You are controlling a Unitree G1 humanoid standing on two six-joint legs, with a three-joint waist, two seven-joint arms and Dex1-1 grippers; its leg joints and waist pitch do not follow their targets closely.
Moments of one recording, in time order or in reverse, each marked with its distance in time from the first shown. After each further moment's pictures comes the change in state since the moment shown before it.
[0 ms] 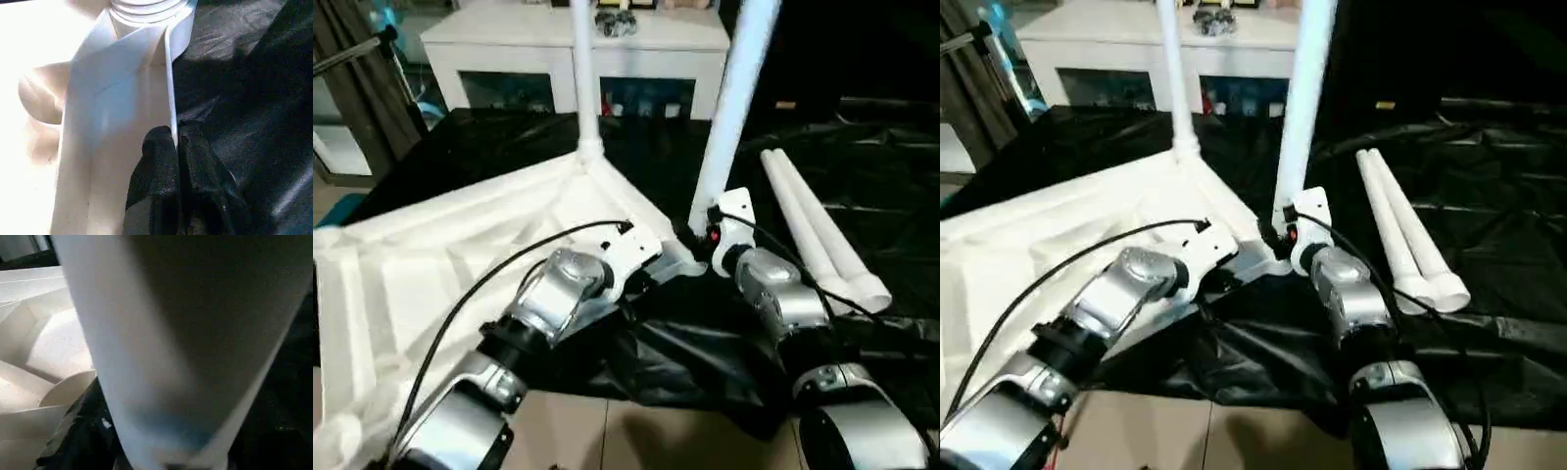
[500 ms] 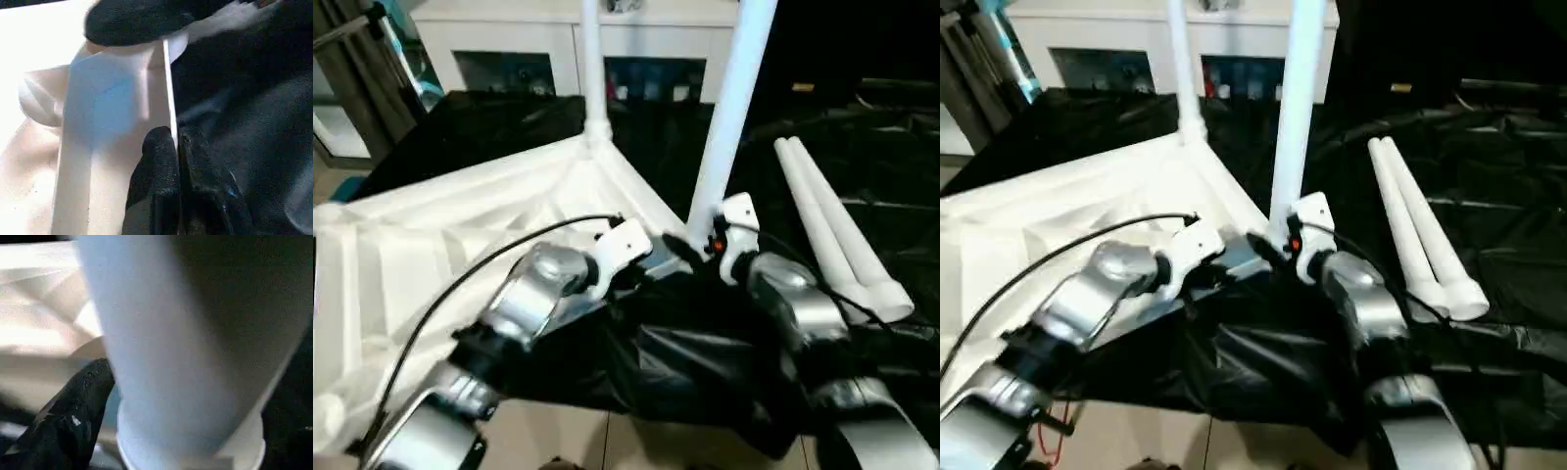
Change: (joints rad) left arm 0.069 0.099 0.001 -0.160 -0.013 -0.054 -0.131; right arm 0.111 -0.095 0.045 -0.193 0.032 0.031 0.253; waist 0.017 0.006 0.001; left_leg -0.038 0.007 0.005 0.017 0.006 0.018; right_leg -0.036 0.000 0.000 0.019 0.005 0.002
